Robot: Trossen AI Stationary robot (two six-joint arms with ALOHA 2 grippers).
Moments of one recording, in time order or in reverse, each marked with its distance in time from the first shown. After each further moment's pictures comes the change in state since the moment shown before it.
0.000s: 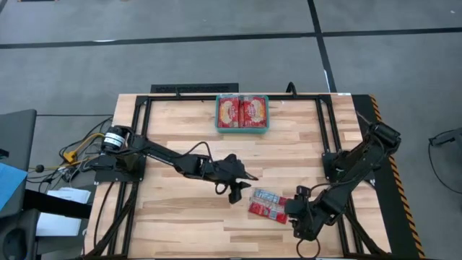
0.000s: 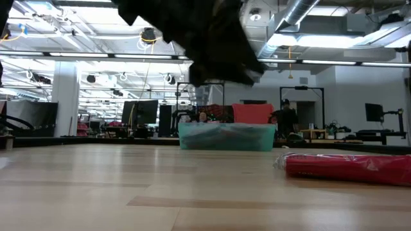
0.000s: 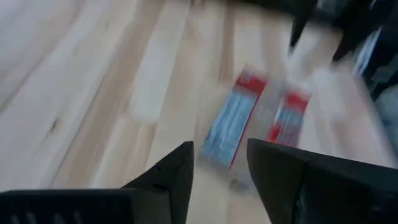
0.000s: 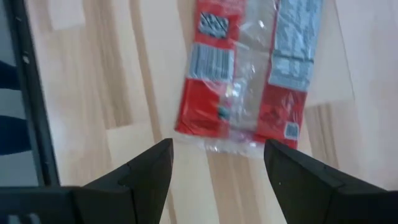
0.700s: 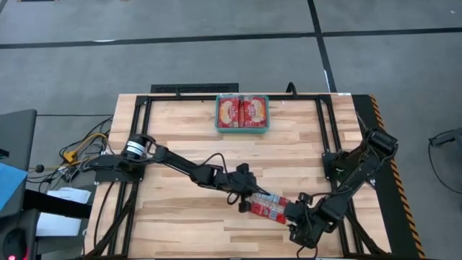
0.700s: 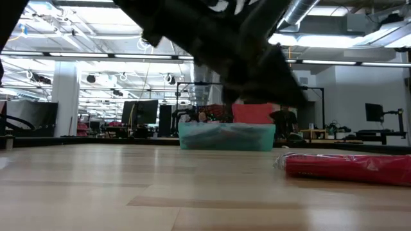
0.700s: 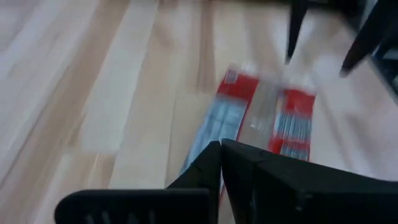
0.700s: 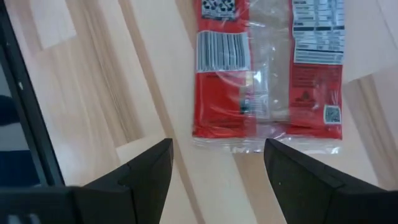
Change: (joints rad) left arm -0.033 0.243 0.159 0.089 -0.013 0.107; right arm 0.050 0.095 -0.008 0.081 0.032 0.214
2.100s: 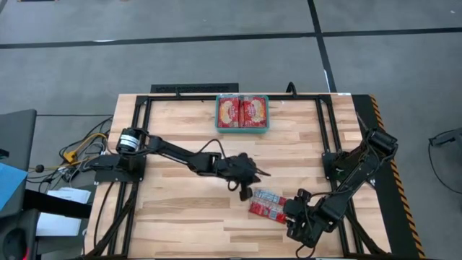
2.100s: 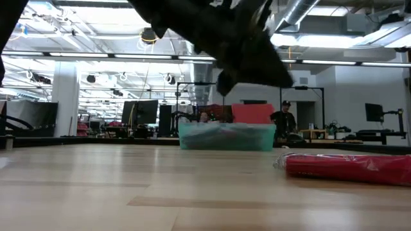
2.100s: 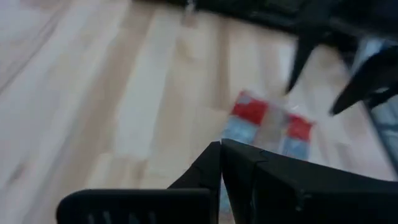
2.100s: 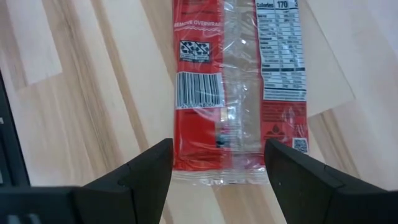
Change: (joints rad) left arm 0.091 -0.089 -0.005 -0.065 0.097 -0.092; right arm -0.005 -0.004 0.000 -0.024 0.137 -0.006
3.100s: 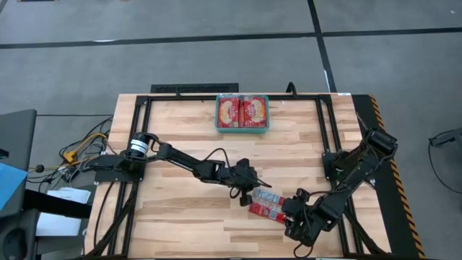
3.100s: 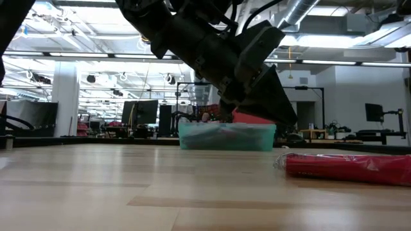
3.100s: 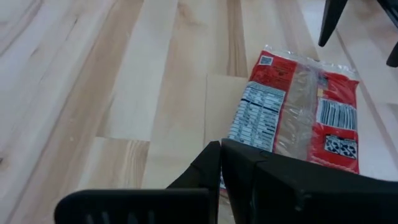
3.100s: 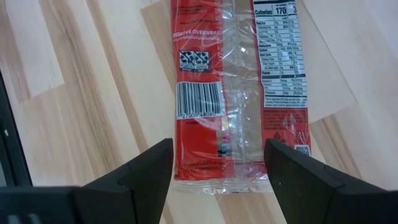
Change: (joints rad) left arm -0.040 0.110 -0.001 0.068 -0.068 0.110; right arm -0.021 -0.001 0.000 0.024 -0.008 0.008
